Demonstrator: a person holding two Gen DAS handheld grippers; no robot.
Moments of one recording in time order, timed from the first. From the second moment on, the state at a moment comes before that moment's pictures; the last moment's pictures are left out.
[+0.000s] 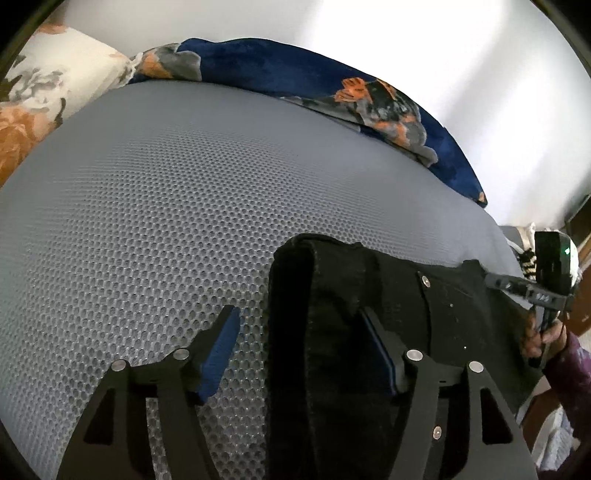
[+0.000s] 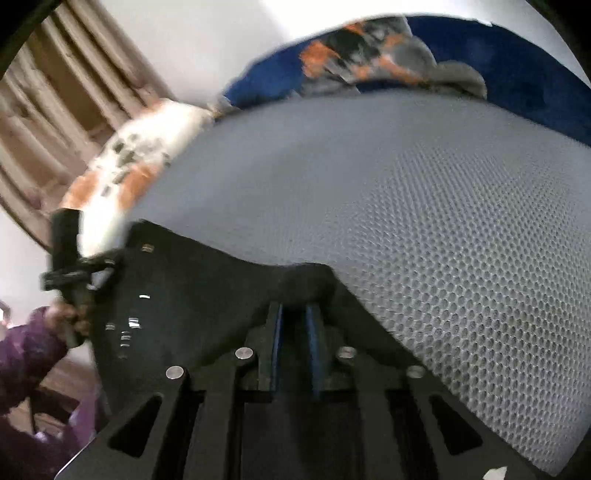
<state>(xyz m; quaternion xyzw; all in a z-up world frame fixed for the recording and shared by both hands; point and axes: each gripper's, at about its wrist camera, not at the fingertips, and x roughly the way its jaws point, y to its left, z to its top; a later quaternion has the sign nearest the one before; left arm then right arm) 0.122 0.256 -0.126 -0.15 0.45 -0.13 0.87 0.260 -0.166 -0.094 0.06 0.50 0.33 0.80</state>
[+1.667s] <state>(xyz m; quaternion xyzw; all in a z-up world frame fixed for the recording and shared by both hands) 0.048 0.074 -0.055 -0.15 0.52 -0.20 0.82 -0.090 -0.565 -0.092 0.41 0.32 -0.07 0.85</state>
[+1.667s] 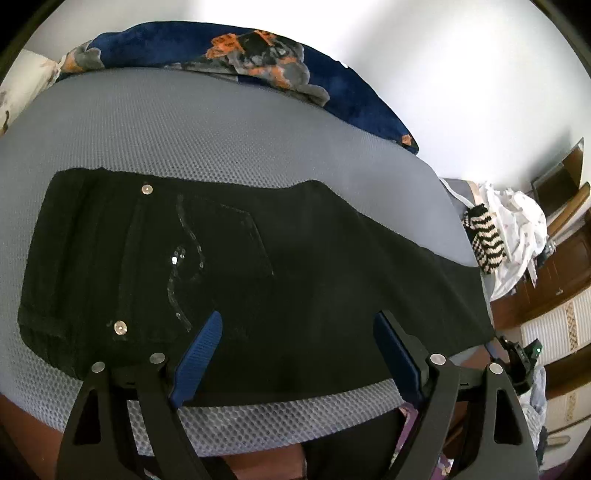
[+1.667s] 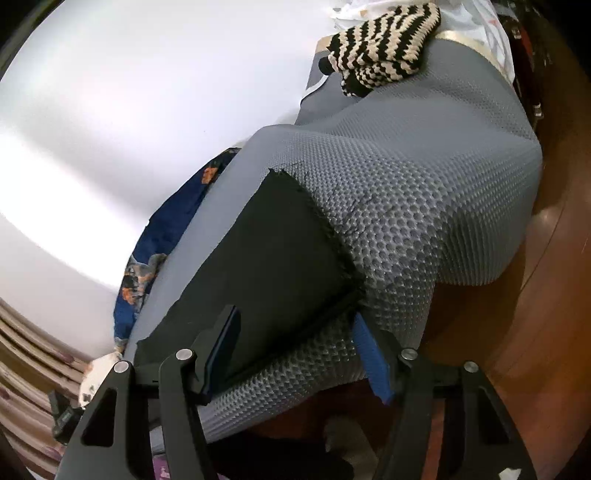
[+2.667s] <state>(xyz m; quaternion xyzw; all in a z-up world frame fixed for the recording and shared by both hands) 0.040 0.084 -0.058 -0.18 0.52 -0.20 0.81 -0.050 -0.547 -0.056 0.42 0.31 -0.13 0.84</state>
